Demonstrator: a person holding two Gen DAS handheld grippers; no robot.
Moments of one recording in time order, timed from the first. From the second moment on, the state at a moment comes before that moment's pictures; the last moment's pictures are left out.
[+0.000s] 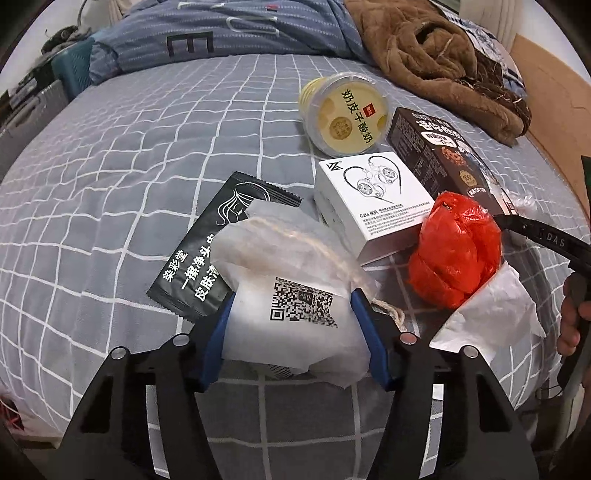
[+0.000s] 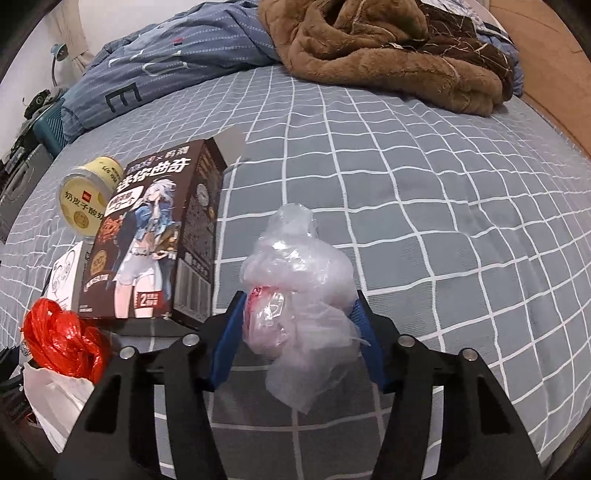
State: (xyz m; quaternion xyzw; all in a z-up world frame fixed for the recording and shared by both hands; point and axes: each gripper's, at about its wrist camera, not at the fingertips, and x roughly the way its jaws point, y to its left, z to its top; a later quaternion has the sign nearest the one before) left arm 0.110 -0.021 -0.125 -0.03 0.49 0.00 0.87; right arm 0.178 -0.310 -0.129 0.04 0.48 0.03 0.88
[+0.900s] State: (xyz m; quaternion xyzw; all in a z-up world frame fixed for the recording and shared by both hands) left arm 0.094 -0.015 -0.091 -0.04 0.45 0.02 0.89; right arm 0.153 -0.303 -0.081 0.01 0.44 0.02 0.90
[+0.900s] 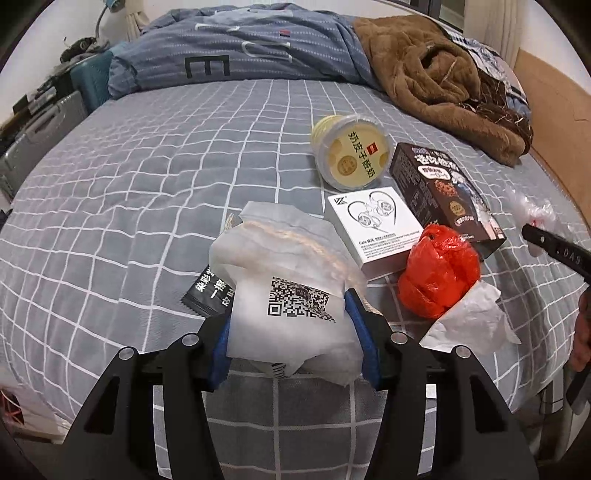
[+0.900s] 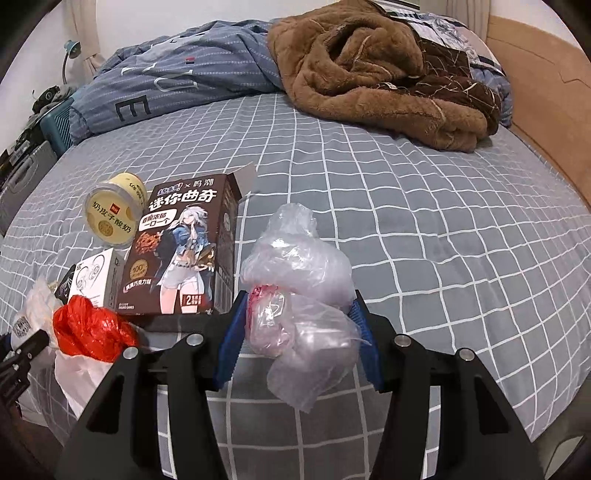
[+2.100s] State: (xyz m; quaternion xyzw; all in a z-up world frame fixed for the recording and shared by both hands) left arm 0.041 -0.029 -0.010 -0.05 0.39 0.00 0.92; right arm 0.056 -0.290 -0.006 0.00 0.39 0.02 0.92
